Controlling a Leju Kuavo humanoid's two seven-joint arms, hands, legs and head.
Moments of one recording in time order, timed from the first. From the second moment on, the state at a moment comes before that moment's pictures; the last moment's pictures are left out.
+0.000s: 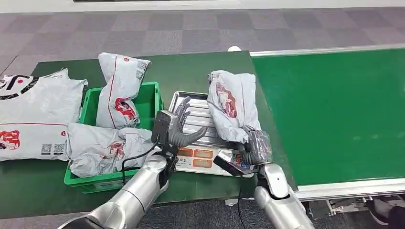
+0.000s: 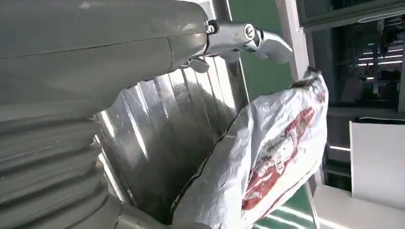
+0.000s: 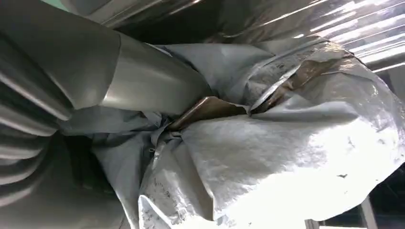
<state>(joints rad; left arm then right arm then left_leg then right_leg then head) -0.69 -0.37 -0.36 -0.42 0.09 0.01 -0.62 -0.24 0.00 0.36 -1.14 1.19 -0.56 -0.03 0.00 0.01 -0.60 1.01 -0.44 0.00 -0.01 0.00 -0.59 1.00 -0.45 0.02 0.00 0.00</state>
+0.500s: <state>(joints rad) -0.69 -0.37 -0.42 -0.42 0.18 0.02 -0.64 -0.31 0.00 0.36 -1.12 1.14 -0.57 -0.06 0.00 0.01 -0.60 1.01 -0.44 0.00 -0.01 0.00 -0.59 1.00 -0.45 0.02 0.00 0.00</state>
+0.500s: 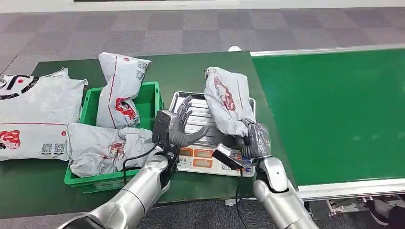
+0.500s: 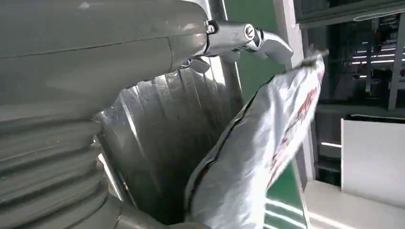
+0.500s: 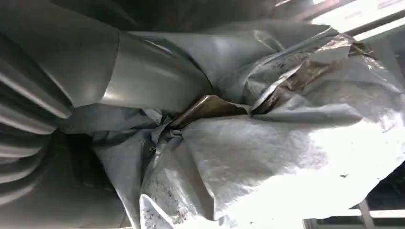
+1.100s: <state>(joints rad) -0.70 -0.37 -0.54 -0.42 0.25 0.16 -0.70 -0.51 0.17 0.49 -0.80 0.97 -0.47 -0.21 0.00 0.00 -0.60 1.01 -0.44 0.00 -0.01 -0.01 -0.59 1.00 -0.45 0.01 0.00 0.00</state>
